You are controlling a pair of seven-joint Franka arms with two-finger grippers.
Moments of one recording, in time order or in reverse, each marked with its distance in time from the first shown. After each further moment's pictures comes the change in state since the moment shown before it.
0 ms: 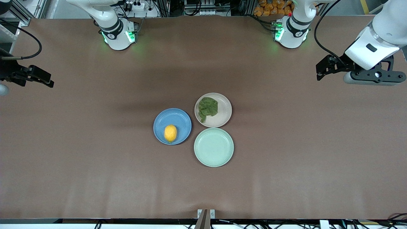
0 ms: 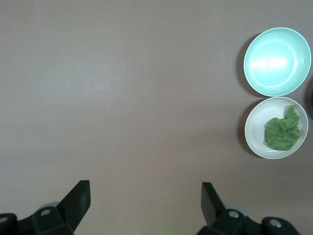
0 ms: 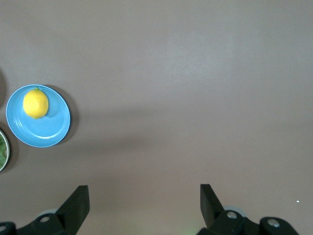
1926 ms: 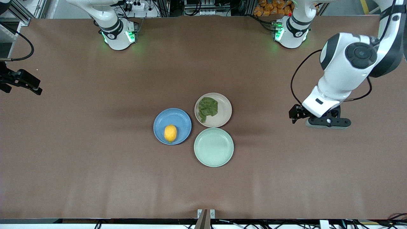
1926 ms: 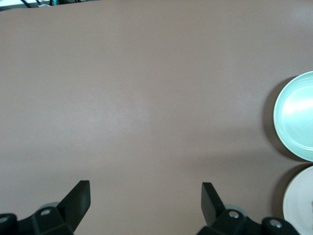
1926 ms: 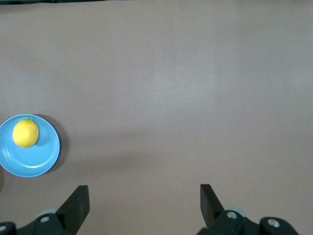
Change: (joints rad) left arm 0.014 0.134 -0.063 -0.286 0.137 0.568 -0.102; right arm 0.000 -0.002 -0.003 0.010 -0.050 0.100 0.000
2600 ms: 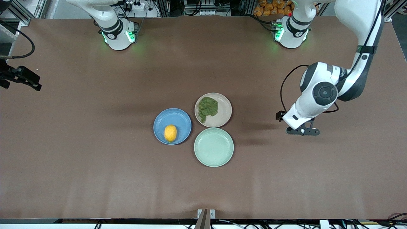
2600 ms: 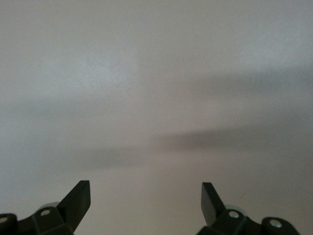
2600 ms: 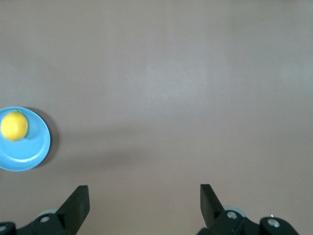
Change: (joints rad) left arm 0.012 0.181 -0.018 -0.099 0.031 0.055 -0.024; right arm 0.000 -0.004 0.008 0.011 -0.045 -0.012 -0.001
